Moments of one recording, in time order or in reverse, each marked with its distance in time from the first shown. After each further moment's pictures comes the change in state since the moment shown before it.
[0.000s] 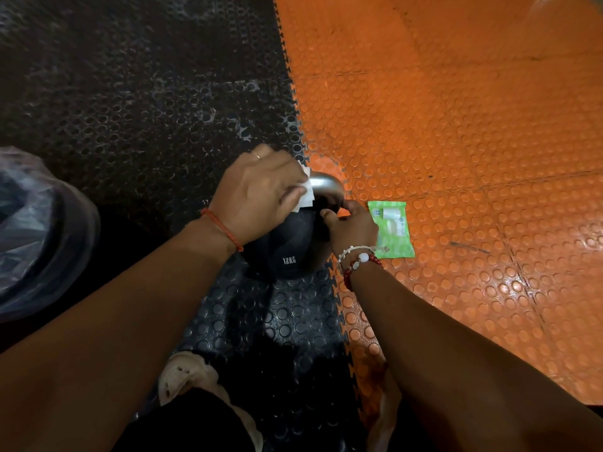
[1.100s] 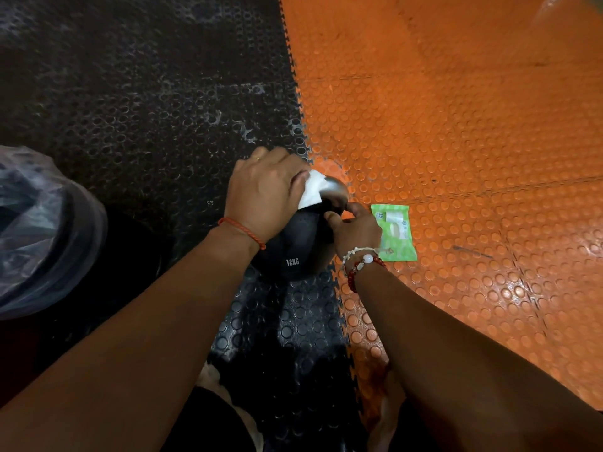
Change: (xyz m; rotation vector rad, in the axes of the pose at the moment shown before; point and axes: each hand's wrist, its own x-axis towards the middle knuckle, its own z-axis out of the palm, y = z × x) left_hand 0.005 0.010 0.012 0.048 0.099 -0.234; right_hand 0.000 -0.003 -0.001 -0.010 -0.020 0.030
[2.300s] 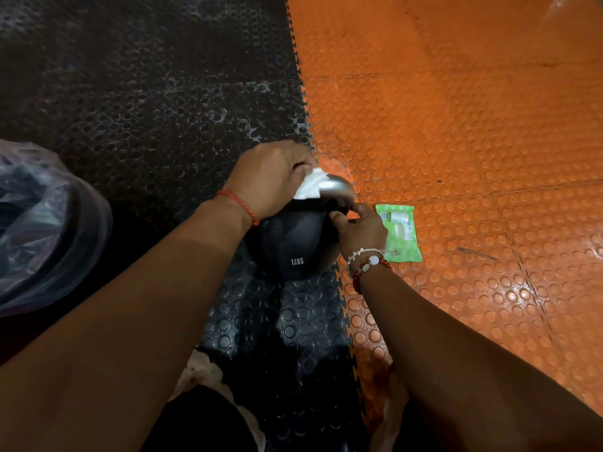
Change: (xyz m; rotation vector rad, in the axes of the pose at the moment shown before) left_hand 0.022 -0.013 -0.009 -0.172 -0.221 -0.019; right_hand -0.002 0.001 0.000 0.039 0.004 -0.001
